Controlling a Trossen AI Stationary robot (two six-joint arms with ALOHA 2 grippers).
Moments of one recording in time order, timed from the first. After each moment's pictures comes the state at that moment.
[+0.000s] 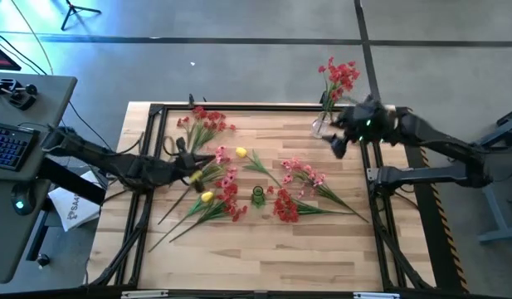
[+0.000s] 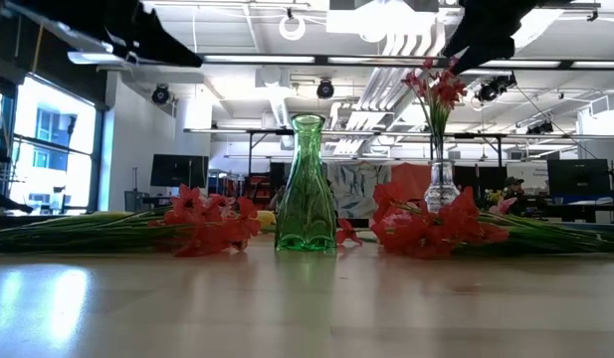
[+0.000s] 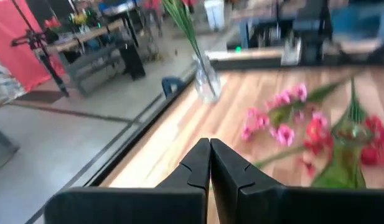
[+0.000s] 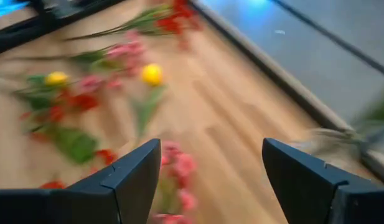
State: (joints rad) left arm -0.32 0.87 0.52 0.00 -0.82 0.01; right arm -0.30 0.91 1.06 -0.84 0.12 0.21
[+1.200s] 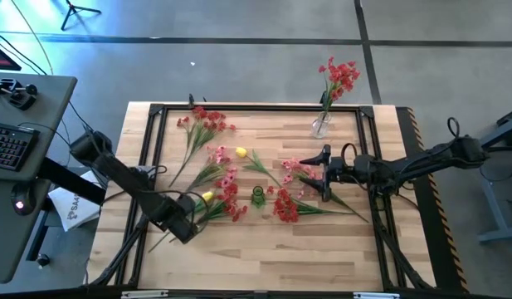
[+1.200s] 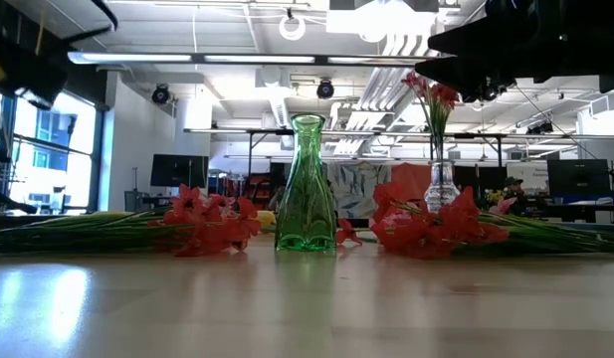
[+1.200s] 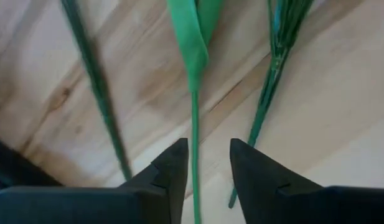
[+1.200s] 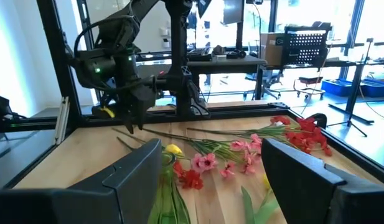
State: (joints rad) left arm -0.68 1.48 0.84 -0.96 -0.01 -1.43; right arm 0.11 0.94 0.23 0.73 0.17 0.02
